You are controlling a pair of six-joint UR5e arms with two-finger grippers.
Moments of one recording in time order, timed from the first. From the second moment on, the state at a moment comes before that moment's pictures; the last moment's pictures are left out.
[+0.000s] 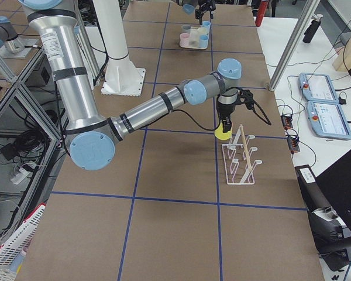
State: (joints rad) left arm -1.02 -1.89 -1.64 -2.92 -2.38 -2.45; right arm 1.27 -1.30 1.80 -1.64 2.26 0.38
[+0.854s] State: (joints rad) left arm -1.02 -1.89 -1.64 -2.92 -2.38 -2.45; right arm 1.26 -1.20 1.67 -1.63 2.26 0.37
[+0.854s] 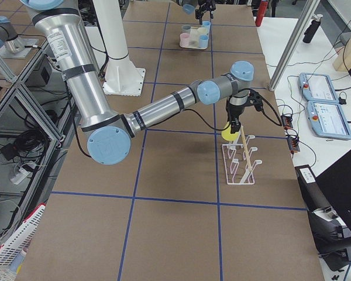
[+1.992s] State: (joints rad) left arm -1.03 -1.89 -1.65 -2.92 -2.38 -2.45; right arm 1.22 -1.19 1.61 -1.63 2.26 0.35
